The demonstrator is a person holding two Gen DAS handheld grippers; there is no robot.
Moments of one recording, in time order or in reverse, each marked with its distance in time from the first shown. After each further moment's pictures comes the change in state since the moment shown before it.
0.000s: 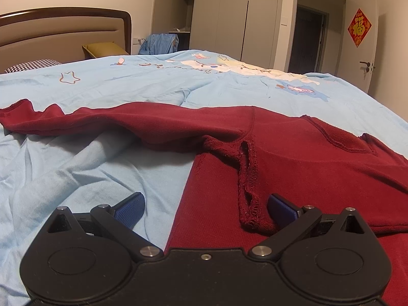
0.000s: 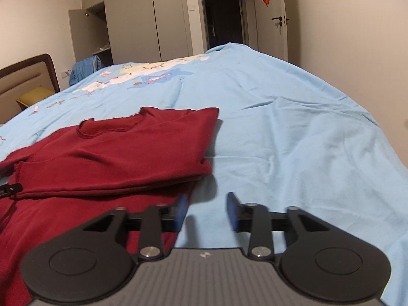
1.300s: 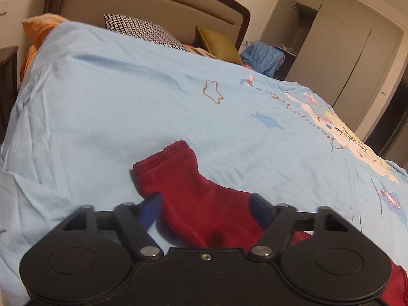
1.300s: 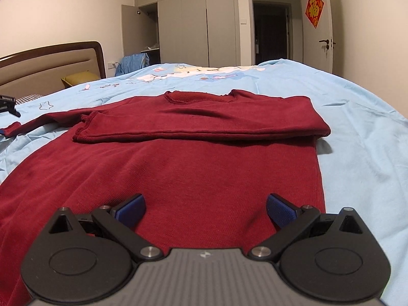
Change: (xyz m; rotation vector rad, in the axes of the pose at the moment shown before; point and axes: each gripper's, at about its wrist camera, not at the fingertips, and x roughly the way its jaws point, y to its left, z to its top) left arm 0.030 0.285 0.118 -0.473 0.005 0.232; right arm -0.019 0.119 -0.085 -0.161 -0.069 0.127
